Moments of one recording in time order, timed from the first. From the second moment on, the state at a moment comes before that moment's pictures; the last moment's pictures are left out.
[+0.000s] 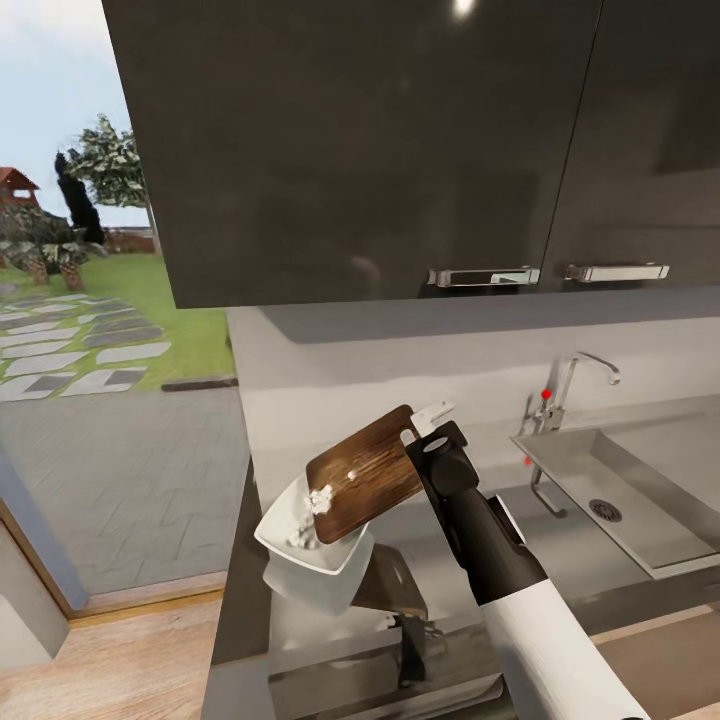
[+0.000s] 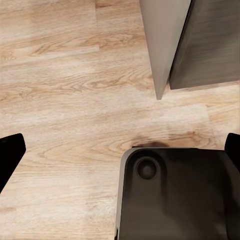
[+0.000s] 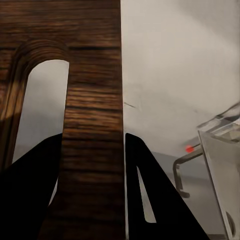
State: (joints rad) left arm 0.28 0.02 -0.14 -0.22 0.13 -0.83 0.14; right arm -0.72 0.17 0.24 -1.27 0.61 0.94 0.13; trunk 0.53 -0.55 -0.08
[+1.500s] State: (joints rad) left arm 0.28 0.02 -0.14 -0.22 0.13 -0.83 0.14; right arm -0.72 0.17 0.23 -1.34 0.58 0.93 0.19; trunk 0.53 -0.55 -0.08
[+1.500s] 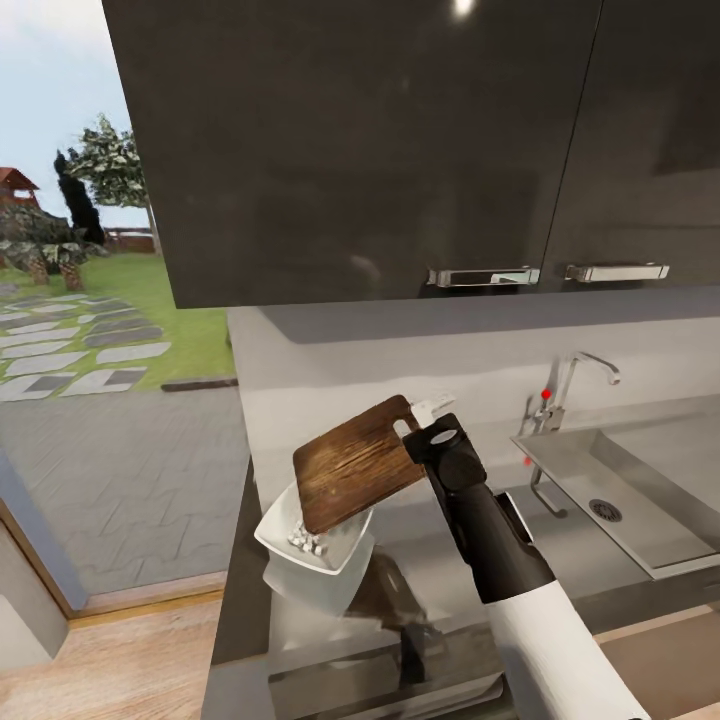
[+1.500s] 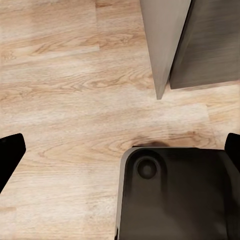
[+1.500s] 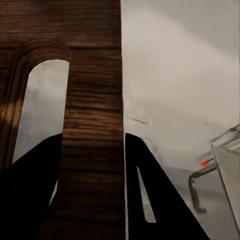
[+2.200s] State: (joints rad) left arm 0.28 0.02 -0.14 -0.22 0.13 -0.83 0.14; right arm -0.72 0.17 -0.22 -1.37 0.53 0.81 0.51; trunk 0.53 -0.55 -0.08
